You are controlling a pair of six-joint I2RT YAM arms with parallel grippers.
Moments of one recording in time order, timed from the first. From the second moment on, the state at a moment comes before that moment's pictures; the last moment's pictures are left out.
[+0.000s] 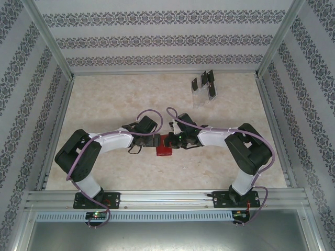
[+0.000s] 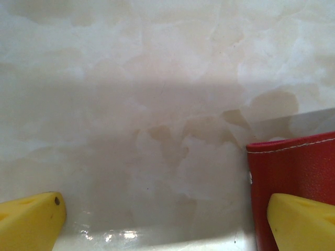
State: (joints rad) left arm -0.63 1.67 0.88 -0.36 -0.13 -0.63; right arm 0.66 1.74 0.85 -0.08 -0.51 0.71
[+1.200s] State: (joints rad) left arm -0.63 1.67 0.88 -0.36 -0.13 -0.63; right arm 0.63 1.72 0.85 -0.07 -0.51 0.71
